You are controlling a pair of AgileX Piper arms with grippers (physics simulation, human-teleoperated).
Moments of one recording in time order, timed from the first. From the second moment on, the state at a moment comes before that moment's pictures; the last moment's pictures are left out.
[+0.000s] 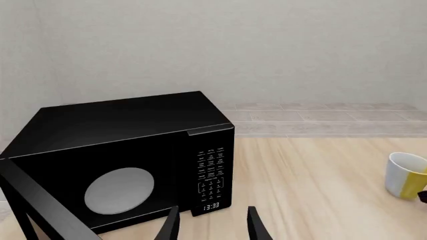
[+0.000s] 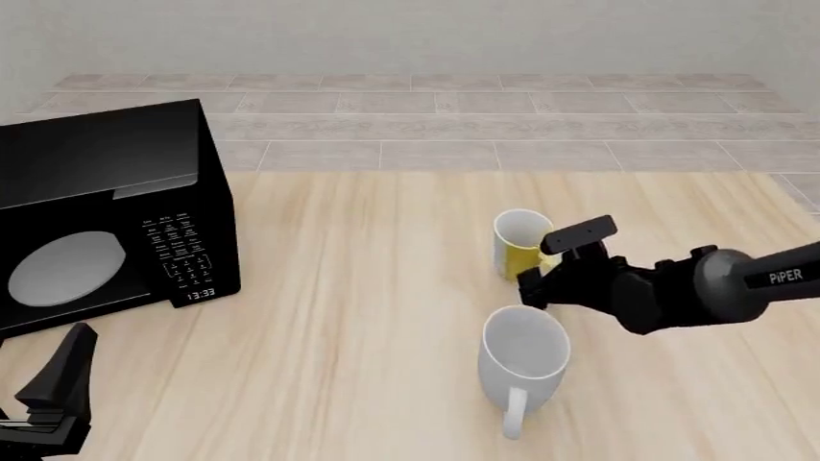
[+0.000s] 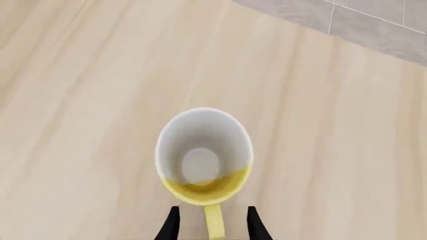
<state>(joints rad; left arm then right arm) 0.00 0.01 0.00 0.00 0.00 0.24 1.81 -0.73 -0.29 -0.13</state>
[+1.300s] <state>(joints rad) 0.00 0.01 0.00 0.00 0.00 0.25 0.88 -0.45 -0.03 -0.13</state>
